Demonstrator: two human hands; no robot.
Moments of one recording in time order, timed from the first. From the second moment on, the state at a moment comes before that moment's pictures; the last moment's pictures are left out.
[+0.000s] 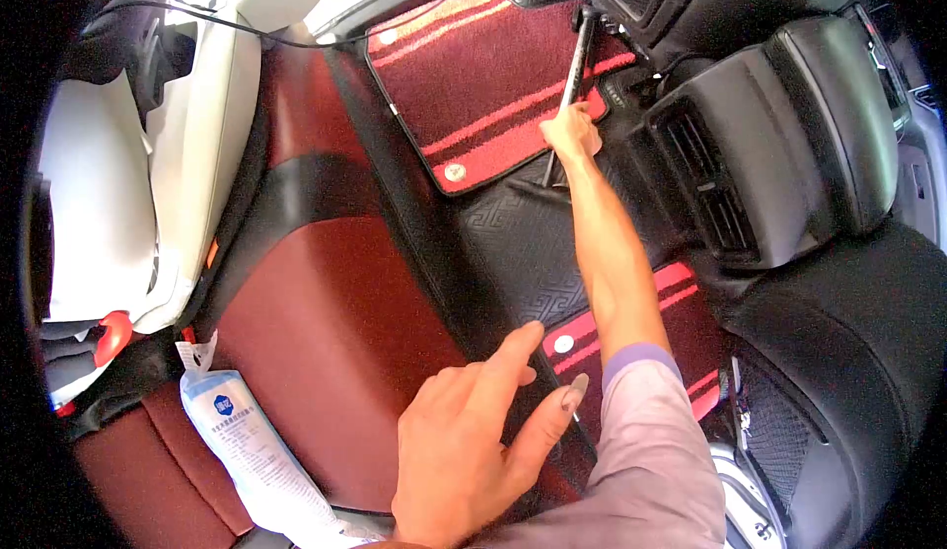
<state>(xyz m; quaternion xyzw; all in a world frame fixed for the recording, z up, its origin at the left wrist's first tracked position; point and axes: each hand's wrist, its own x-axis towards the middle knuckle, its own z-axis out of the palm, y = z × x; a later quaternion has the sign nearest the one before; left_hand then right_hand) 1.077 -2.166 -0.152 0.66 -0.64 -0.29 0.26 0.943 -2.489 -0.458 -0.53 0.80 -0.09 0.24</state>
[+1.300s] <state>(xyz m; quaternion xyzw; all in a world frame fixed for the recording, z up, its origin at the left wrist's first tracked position) 1.073 -2.172 -0.142 0.68 -0.66 -0.23 0.24 0.828 -1.925 -0.196 -0.49 0.59 -0.21 0.61</state>
